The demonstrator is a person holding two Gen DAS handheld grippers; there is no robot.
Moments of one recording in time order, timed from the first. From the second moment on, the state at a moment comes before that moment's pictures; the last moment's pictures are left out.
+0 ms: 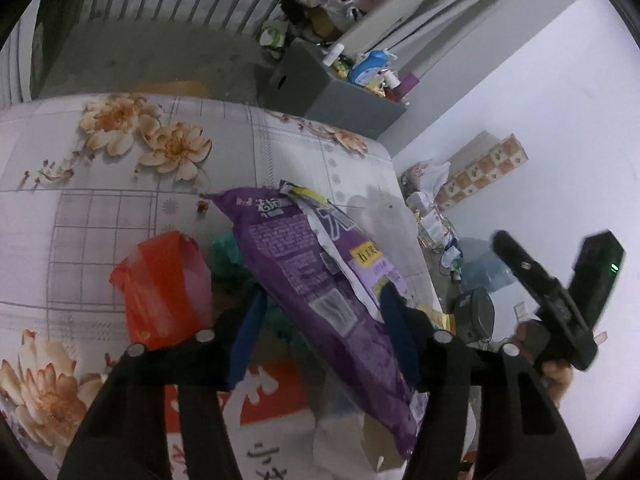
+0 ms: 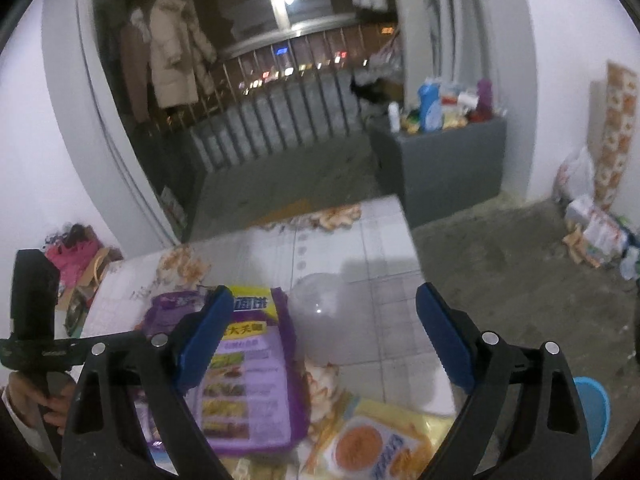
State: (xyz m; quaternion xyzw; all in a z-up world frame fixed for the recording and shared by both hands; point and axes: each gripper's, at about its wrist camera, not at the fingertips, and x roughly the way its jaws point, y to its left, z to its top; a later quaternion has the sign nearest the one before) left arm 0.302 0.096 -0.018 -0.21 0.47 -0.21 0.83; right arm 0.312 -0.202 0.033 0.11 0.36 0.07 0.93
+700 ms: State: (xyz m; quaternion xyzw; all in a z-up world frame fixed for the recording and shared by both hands) left arm 0.310 0.086 -0.007 -0.20 0.45 -0.23 0.84; right arm 0.374 -0.194 -0.030 0.14 0.49 0.09 0.86
